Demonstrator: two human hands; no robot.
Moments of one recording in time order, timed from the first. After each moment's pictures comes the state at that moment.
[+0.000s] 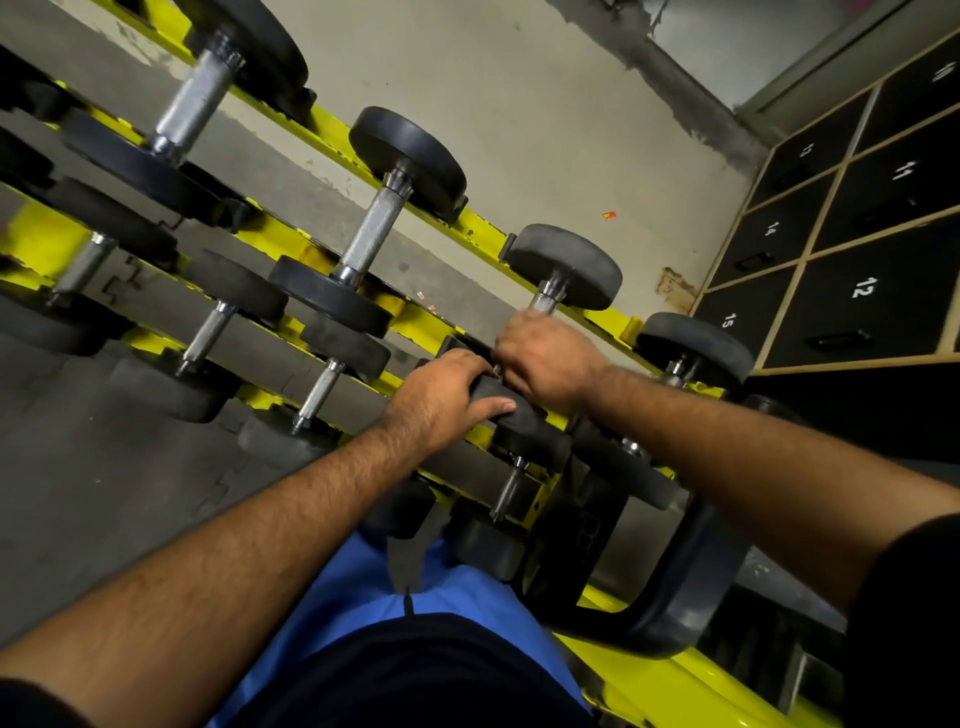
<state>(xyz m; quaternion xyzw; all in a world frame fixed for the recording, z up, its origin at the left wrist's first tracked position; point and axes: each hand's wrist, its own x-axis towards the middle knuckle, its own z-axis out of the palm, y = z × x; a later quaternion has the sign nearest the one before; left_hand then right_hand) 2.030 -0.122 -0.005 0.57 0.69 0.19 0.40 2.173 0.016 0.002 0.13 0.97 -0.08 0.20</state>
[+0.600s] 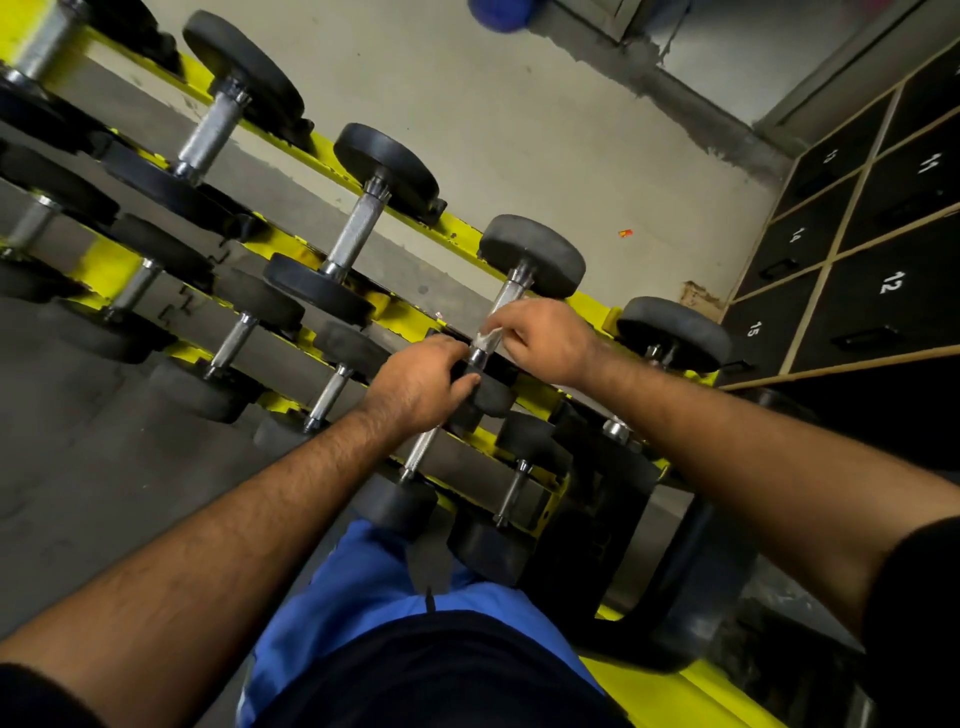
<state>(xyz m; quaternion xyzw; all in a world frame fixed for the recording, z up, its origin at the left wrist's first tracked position) 2.059 -0.129 0.024 0.59 0.73 0.14 0.30 2.205 0.013 0.025 0.27 0.94 -0.22 0.03</state>
